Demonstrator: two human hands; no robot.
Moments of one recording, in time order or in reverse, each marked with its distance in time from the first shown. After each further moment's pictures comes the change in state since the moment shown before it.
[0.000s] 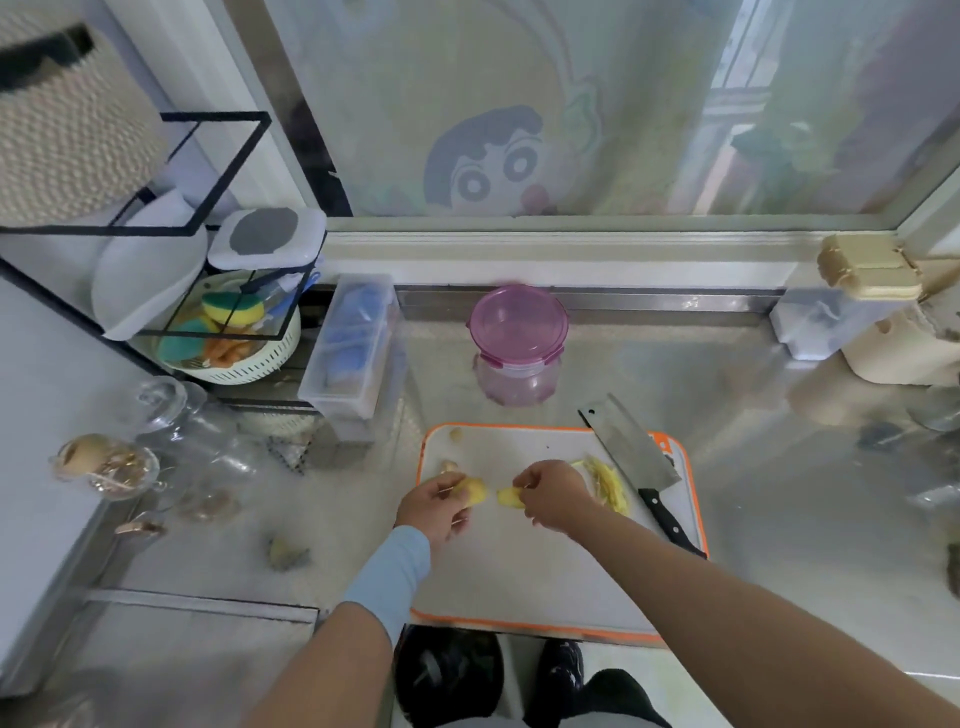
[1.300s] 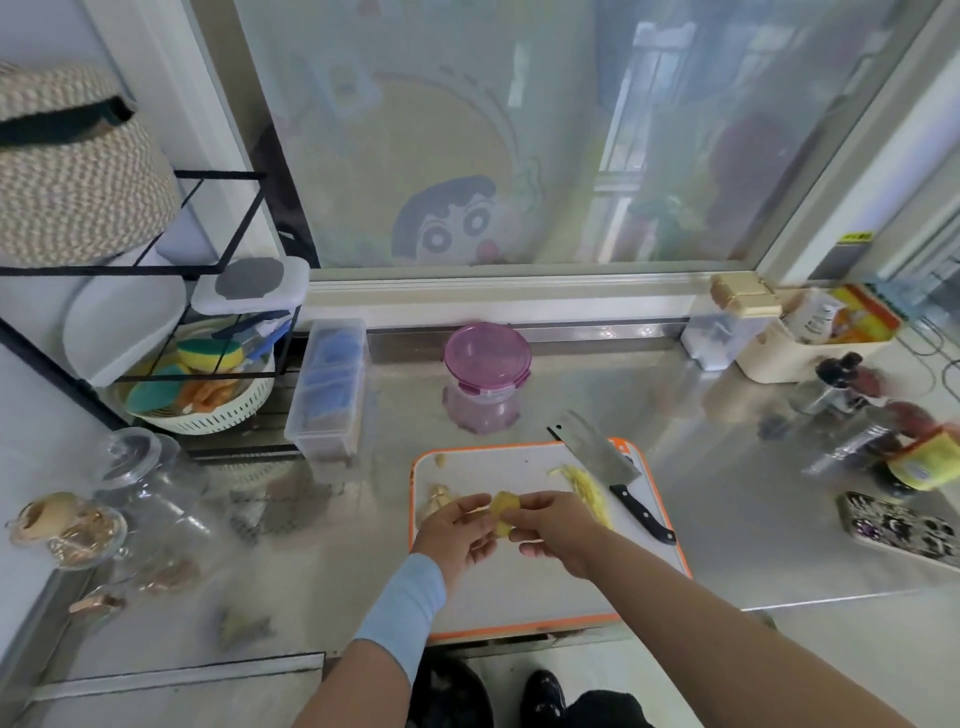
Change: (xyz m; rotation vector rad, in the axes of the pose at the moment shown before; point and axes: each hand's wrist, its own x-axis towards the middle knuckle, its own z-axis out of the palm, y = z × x) left_hand -0.040 0.000 -0.014 -0.136 -0.346 -0.022; right_hand -0.087 -0.019 0.022 0.606 0.022 0.081
